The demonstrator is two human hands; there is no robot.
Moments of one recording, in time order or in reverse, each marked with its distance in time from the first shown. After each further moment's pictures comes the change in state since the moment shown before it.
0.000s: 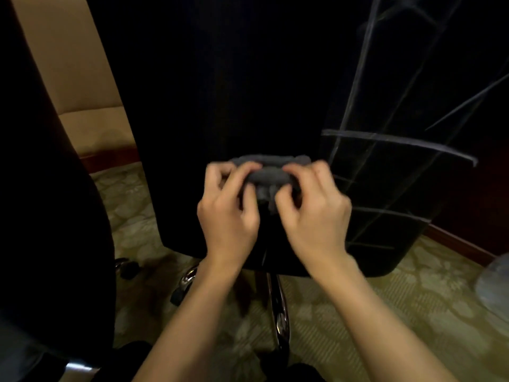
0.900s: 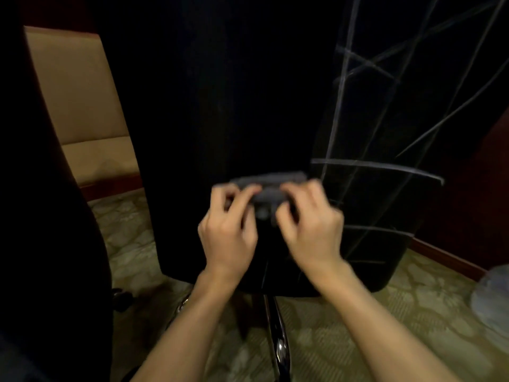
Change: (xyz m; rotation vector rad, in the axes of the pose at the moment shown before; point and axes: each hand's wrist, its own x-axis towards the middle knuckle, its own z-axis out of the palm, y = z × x) left_hand 0.009 0.002 0.001 0.093 -0.007 0.187; right_hand 0.013 0.011 -0.005 -0.043 0.011 -0.099
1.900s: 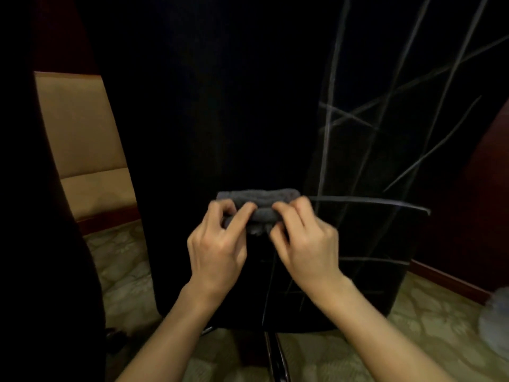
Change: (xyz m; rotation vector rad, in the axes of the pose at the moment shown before) left_hand 0.038 -0.016 -0.007 0.178 -0.049 0.261; right_hand 0.030 0.003 -0.007 -0.117 -0.022 -0.139
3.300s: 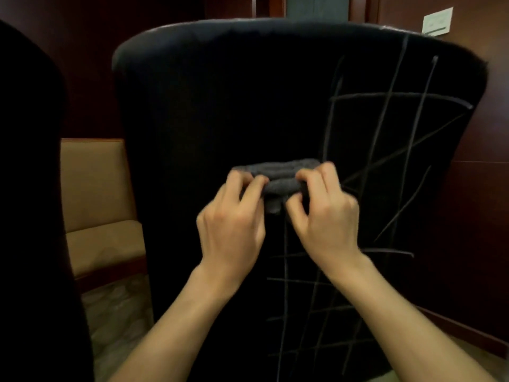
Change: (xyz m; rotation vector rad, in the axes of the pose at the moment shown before) left_hand 0.136 0.046 -0.033 0.092 0.143 0.064; right_hand 0.112 0.027 -0.052 -0.057 0.276 0.042
